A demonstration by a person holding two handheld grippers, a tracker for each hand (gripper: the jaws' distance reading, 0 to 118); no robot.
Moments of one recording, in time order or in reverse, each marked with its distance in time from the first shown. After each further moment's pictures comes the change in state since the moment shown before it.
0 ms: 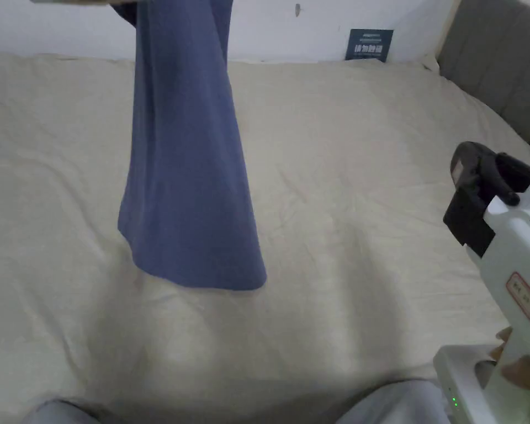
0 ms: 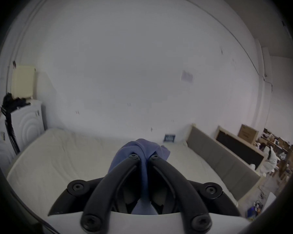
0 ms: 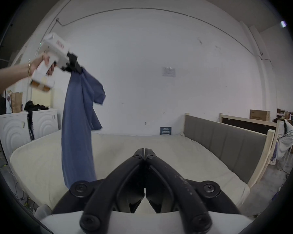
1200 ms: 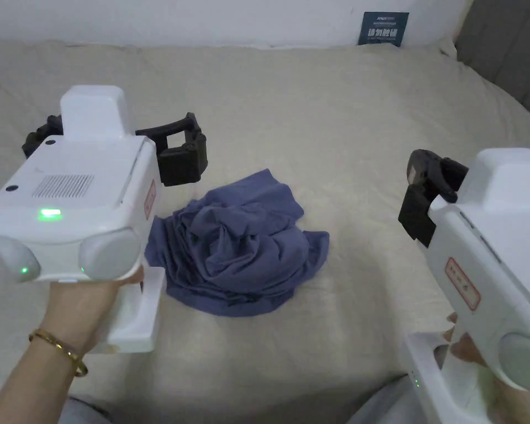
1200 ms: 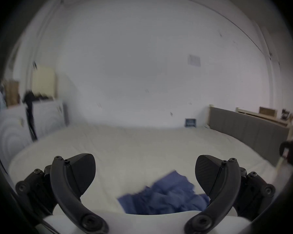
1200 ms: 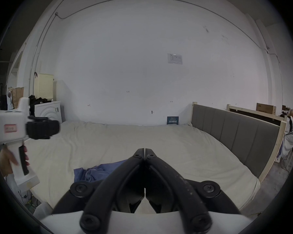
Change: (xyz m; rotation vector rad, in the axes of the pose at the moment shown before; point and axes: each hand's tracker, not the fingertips) left arm -0.024 -0.253 0.079 0.242 0.289 -0.195; right arm -0.026 -0.024 -0.055 -0.076 0.073 -0.005
